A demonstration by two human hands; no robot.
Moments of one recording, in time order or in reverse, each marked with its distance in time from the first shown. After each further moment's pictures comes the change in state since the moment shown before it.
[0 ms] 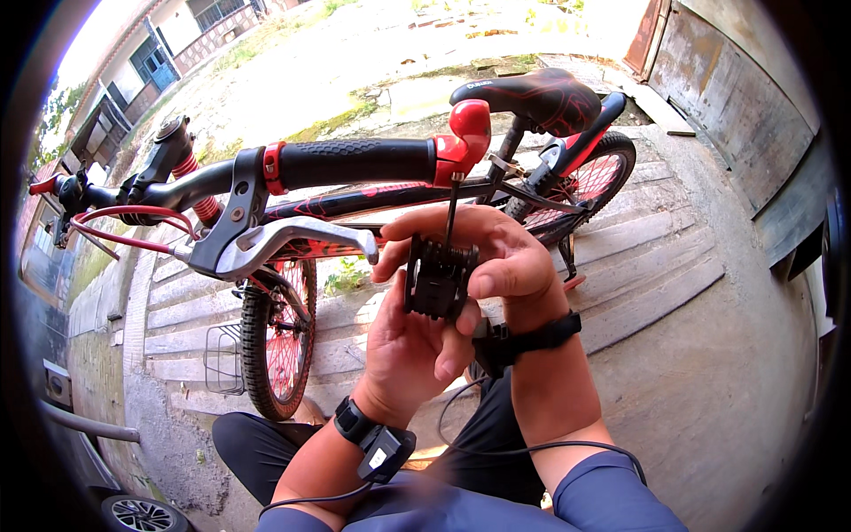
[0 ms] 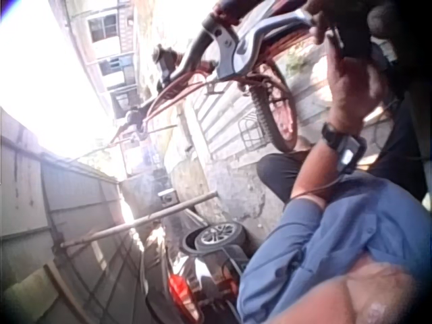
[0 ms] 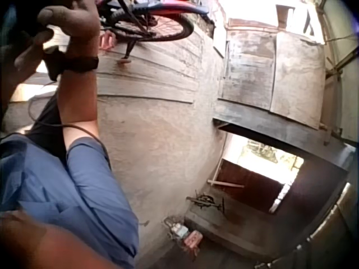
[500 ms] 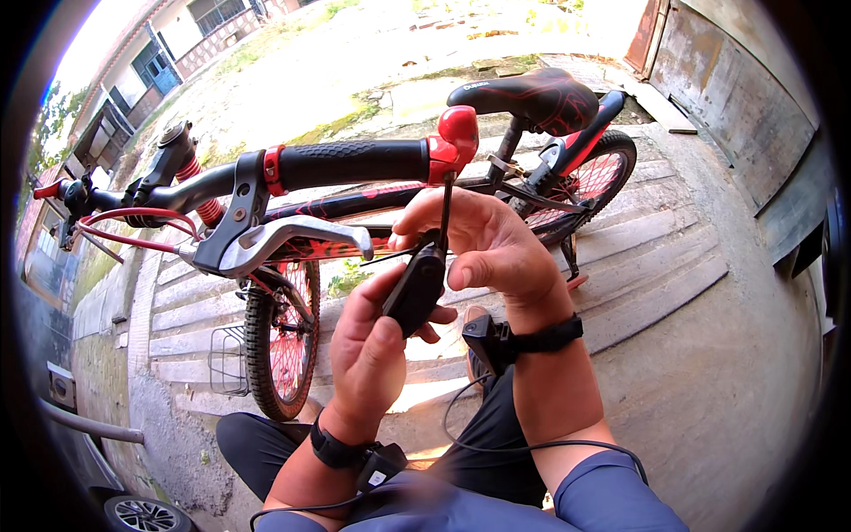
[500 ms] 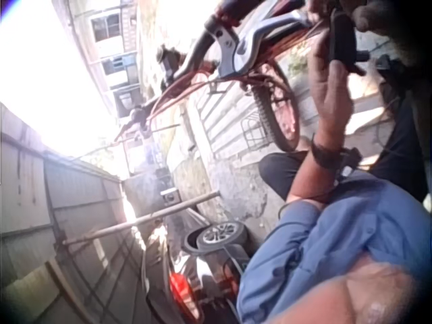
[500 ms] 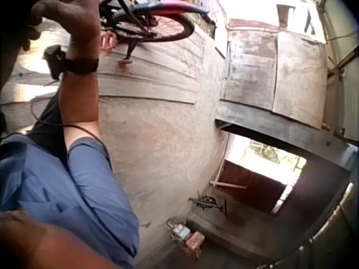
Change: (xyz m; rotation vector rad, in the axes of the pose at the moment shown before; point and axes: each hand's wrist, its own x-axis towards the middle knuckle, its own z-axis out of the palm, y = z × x) left_hand -0.023 0.016 0.021 1.030 0.093 0.453; right_hand 0.005 0.000 -0.010 -0.256 0.093 -0.107
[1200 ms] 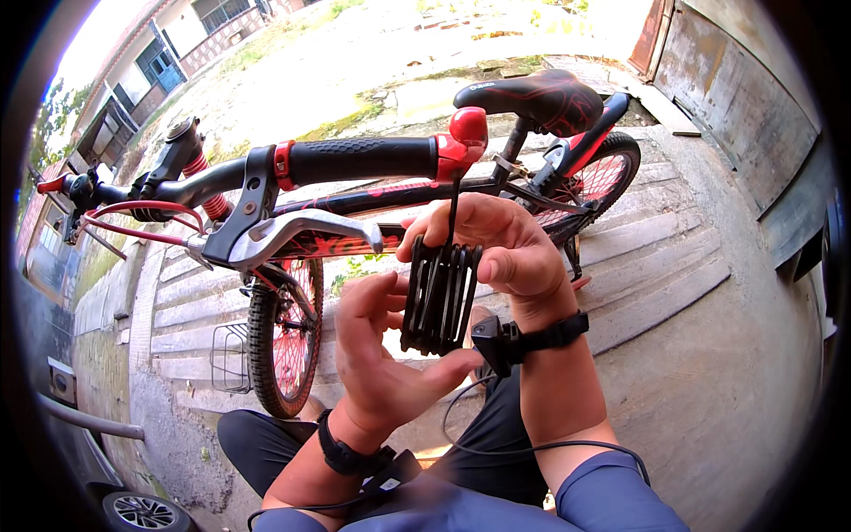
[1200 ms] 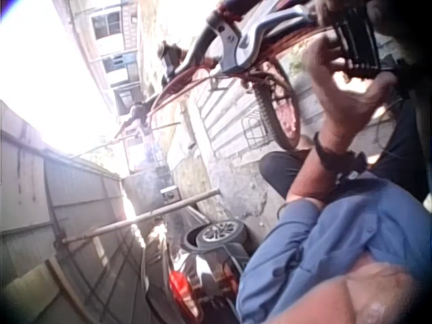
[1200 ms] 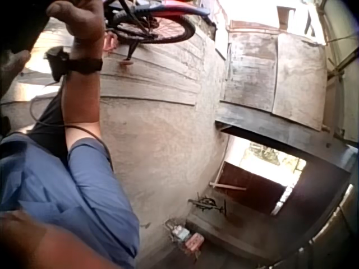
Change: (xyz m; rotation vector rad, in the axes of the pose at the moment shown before) left_hand 0.001 0.008 0.016 0.766 0.114 0.414; right_hand -0.009 0.004 -0.004 0.093 -0.058 -0.024
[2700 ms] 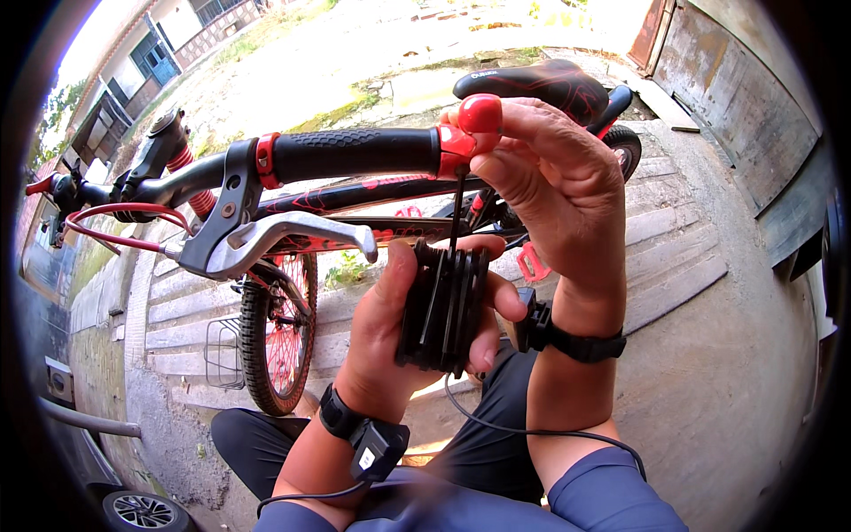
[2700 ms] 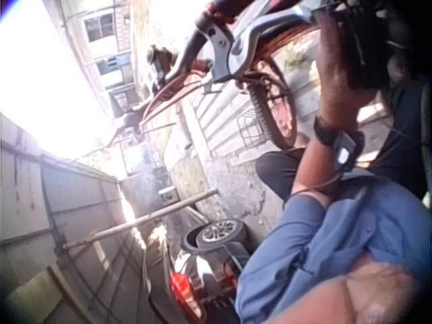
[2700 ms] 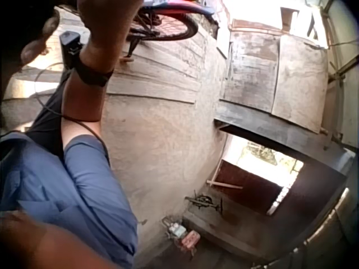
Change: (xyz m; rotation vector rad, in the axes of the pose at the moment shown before) left_hand 0.034 -0.015 0.019 -1.578 -0.406 -0.704; right_hand 0.028 -0.050 0.010 -0.828 0.256 -0.540
